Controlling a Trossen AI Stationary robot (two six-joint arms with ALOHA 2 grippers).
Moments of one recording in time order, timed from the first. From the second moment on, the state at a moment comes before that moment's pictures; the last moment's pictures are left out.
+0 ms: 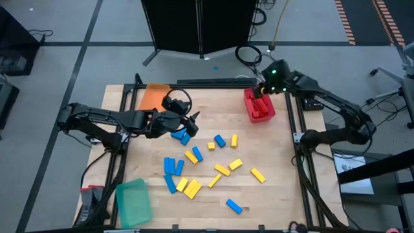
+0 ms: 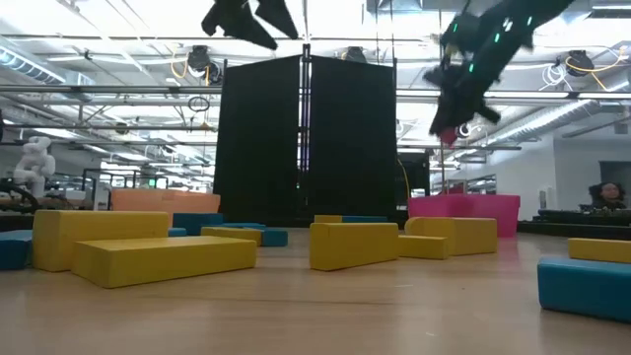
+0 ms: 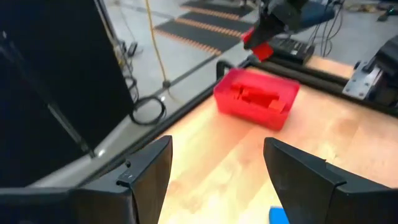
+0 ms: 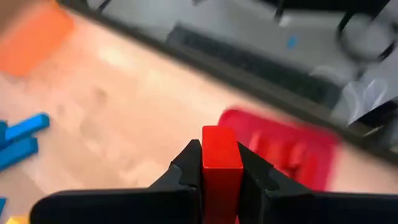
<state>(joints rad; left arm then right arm) -0.08 1.35 1.19 -0.37 -0.75 -0.33 -0.82 1.24 1.00 -0.58 -0.06 0.29</state>
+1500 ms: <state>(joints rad) -0.08 1.30 1.18 -0.87 -0.45 -0.55 -0.62 1.44 1.56 -1.13 -0.73 0.09</state>
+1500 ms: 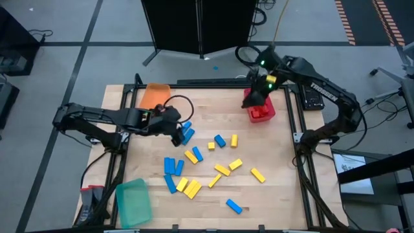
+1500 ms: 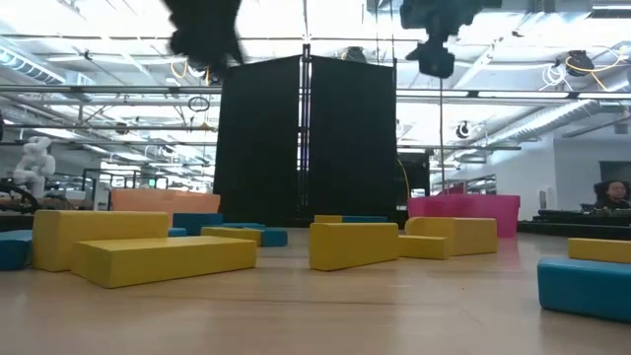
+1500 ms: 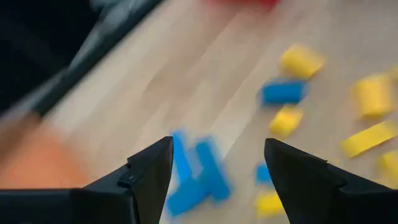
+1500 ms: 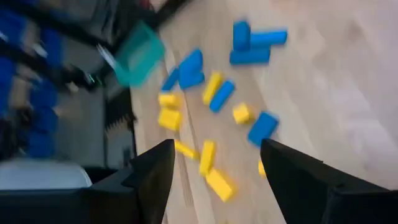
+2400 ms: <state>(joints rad) 0.08 1.39 0.86 -0.56 -0.40 0.12 -0.35 1.23 1.57 -1.33 -0.49 0.22</state>
